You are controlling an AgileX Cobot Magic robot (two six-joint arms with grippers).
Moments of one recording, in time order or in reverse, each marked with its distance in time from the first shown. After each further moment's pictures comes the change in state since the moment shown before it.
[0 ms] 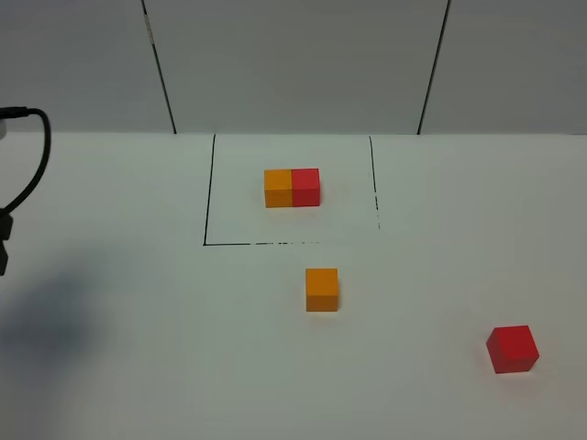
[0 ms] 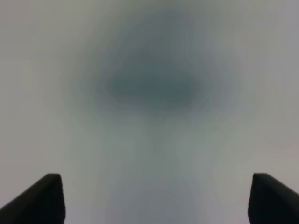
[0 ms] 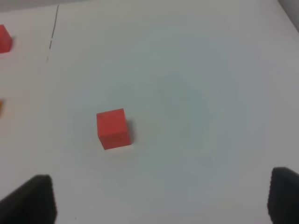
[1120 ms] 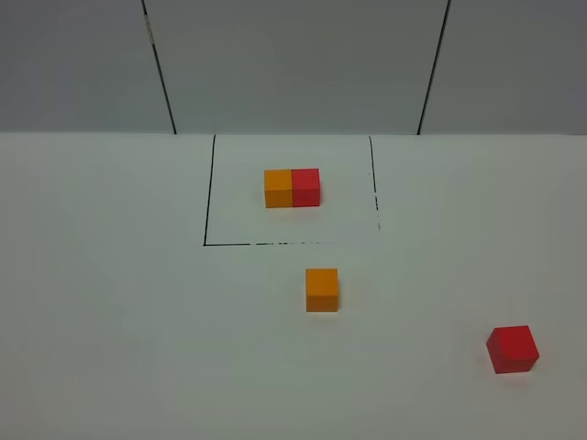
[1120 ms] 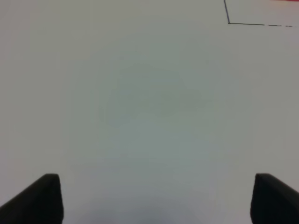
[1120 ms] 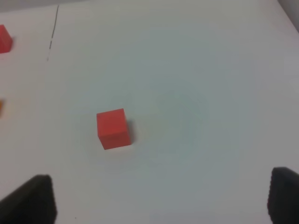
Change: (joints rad) left arm 0.001 -1.226 0.614 -0.125 -0.039 0.028; right arm 0.000 0.000 0.000 0.000 0.000 0.000
